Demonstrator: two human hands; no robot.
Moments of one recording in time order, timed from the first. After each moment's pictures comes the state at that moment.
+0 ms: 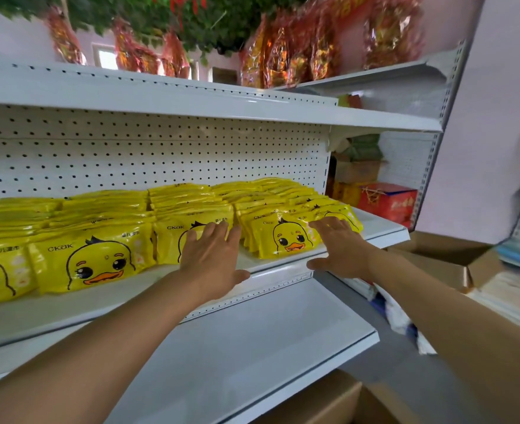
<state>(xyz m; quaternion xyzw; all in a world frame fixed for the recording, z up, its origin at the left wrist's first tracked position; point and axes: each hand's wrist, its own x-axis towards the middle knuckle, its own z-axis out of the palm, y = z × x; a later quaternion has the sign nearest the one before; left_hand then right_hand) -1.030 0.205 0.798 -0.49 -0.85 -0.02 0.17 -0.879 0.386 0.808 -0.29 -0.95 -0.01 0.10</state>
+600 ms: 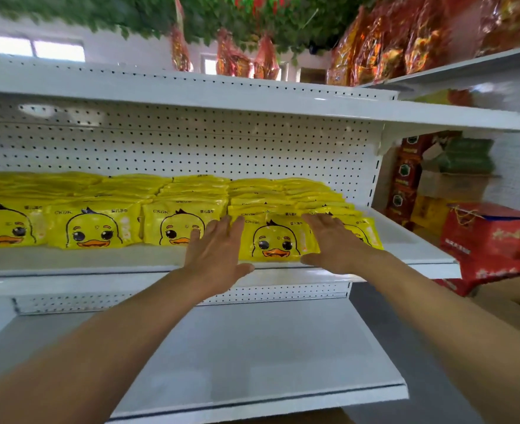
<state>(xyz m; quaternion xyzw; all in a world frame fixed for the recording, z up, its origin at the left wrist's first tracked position) -0.965 0.294 0.786 -0.34 -0.93 -0.05 0.16 -0.889 0.500 0.805 -0.11 -0.99 0.03 0.09</state>
